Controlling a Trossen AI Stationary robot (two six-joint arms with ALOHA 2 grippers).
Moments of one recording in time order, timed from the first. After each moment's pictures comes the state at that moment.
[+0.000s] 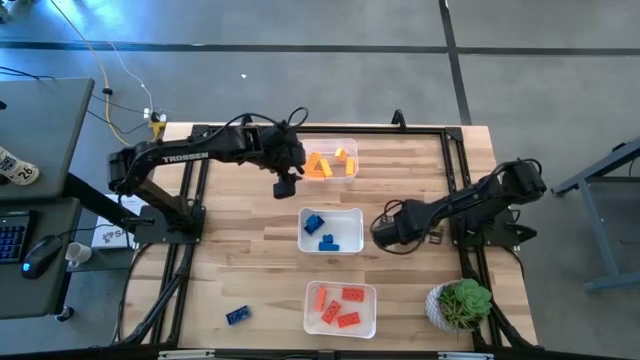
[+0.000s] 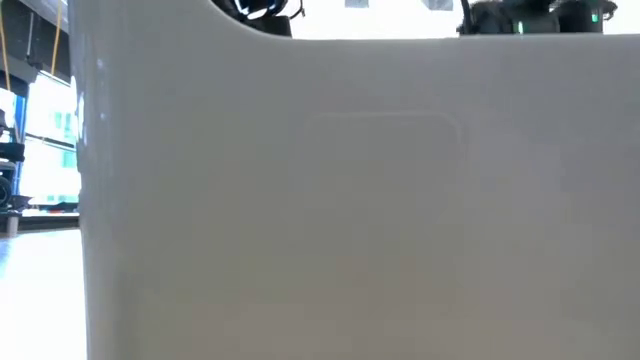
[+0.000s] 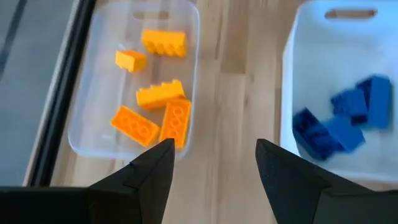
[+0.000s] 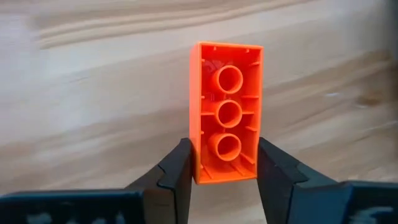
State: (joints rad) left arm 0.43 1.51 1.28 -0.73 0.01 0.24; right arm 0.24 1.58 0.87 -1.04 0.15 2.05
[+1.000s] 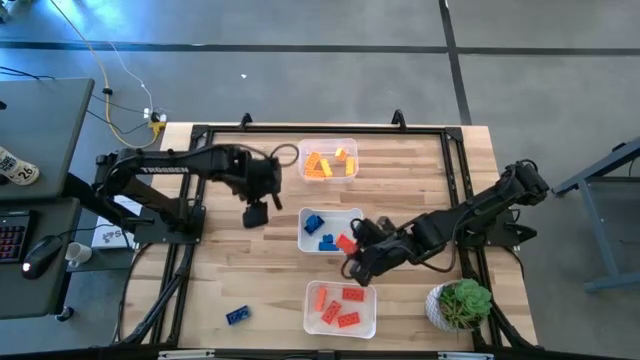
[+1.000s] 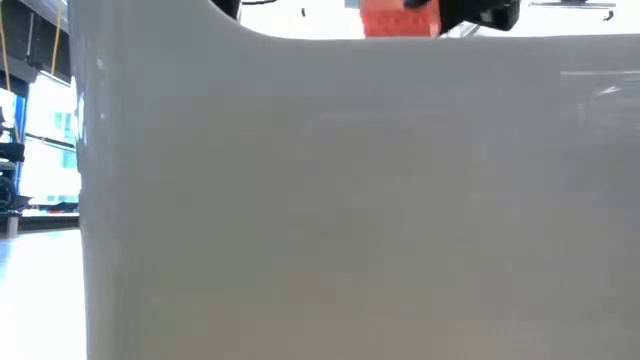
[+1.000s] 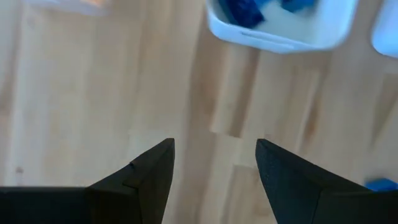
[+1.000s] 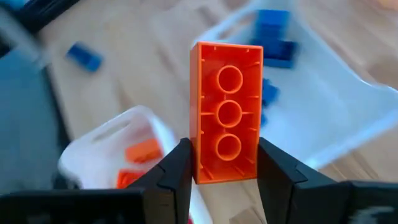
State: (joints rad) left arm 0.22 1.39 1.28 -1.21 0.01 -0.10; right arm 0.46 1.58 1.35 -0.76 0.38 0.99
